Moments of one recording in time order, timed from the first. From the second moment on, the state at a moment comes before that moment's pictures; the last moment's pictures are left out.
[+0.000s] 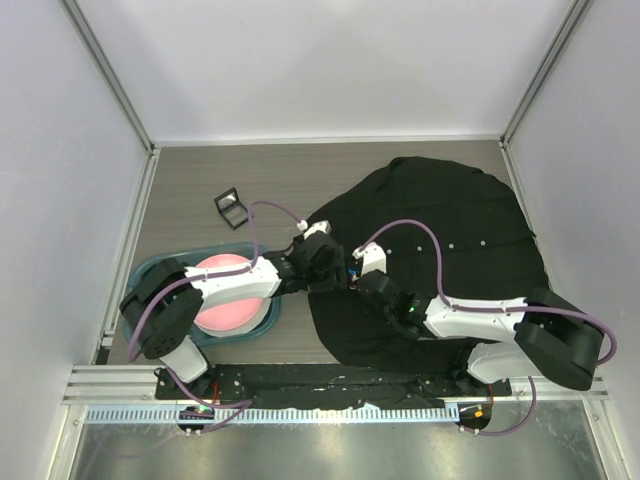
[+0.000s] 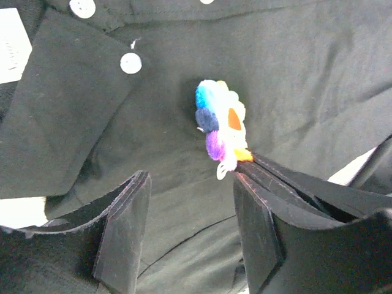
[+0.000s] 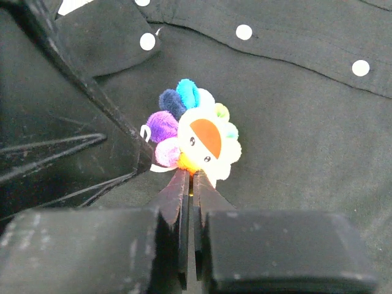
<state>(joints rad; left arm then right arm) -0.91 1.62 0.93 -0.17 -0.07 -0.93 1.00 1.30 0.47 0.11 0.49 0.40</state>
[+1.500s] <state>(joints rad) -0.85 1.77 1.01 -0.10 0.05 -1.07 0.95 1.27 0.42 0.17 0.36 0.36</state>
